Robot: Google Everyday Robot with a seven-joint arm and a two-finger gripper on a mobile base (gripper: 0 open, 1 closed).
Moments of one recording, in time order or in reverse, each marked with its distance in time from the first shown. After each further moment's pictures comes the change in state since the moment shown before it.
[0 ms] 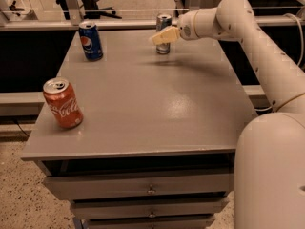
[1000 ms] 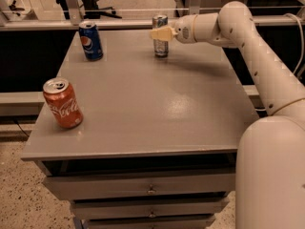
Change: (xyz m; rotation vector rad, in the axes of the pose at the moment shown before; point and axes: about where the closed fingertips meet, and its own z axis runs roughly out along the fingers) arm -0.006 0.027 0.006 -0.146 -0.103 0.121
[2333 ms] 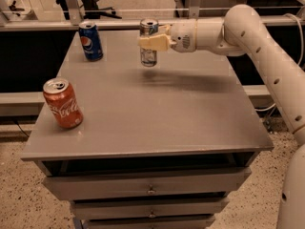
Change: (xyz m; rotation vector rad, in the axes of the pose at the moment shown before) arm -0.012 0.129 -0.032 -0.310 -0.073 -0.090
